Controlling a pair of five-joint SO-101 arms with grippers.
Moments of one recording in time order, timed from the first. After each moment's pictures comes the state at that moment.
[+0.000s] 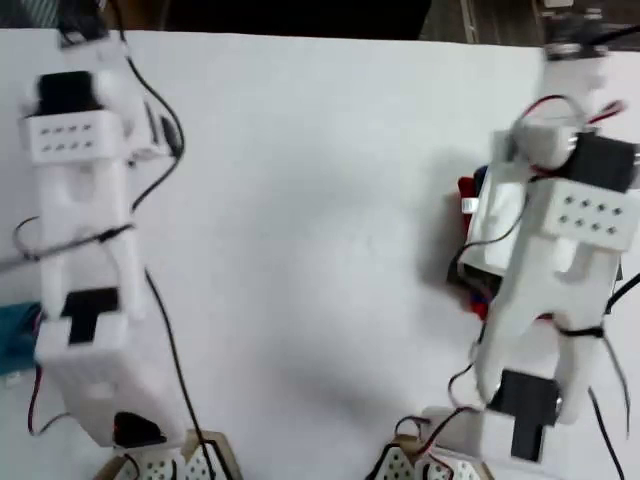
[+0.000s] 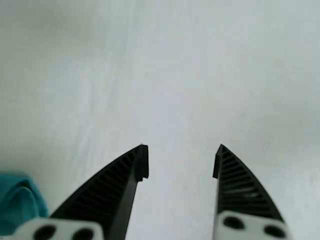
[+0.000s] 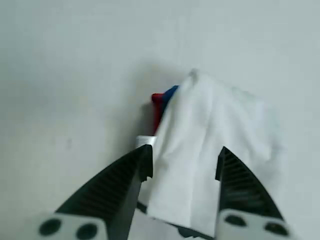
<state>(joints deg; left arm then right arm) -16.6 14.3 -39.3 100.9 10.1 6.5 -7.6 -20.2 93.4 17.9</state>
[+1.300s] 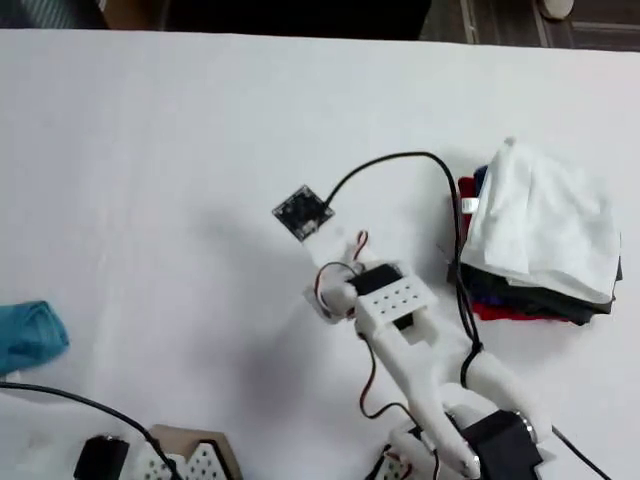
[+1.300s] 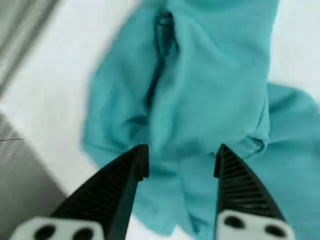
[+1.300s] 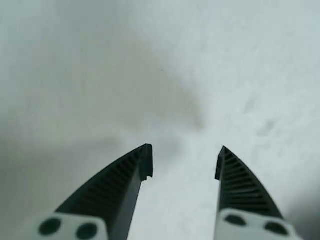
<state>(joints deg) -84.7 17.2 2.2 48.0 -38.8 -30.8 -18.4 55.0 38.9 17.5</state>
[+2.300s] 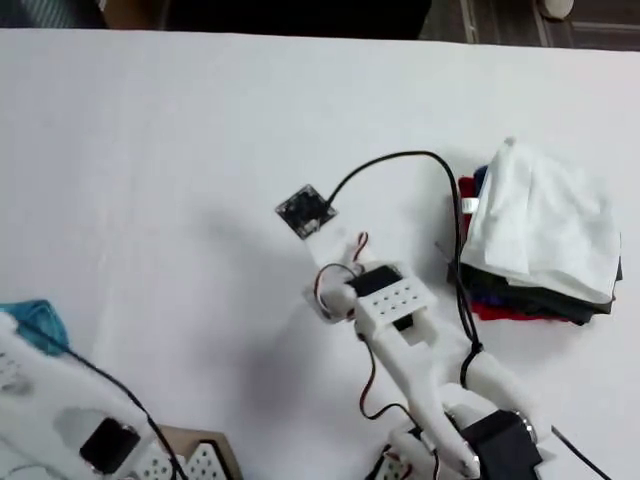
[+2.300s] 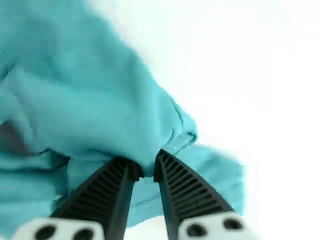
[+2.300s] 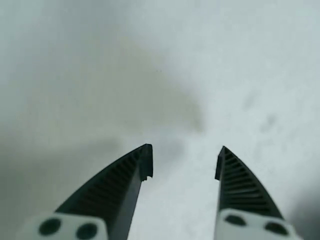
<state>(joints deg) -60.0 41.7 -54.7 101.1 -22.6 -30.9 -18.4 55.0 38.8 13.3</state>
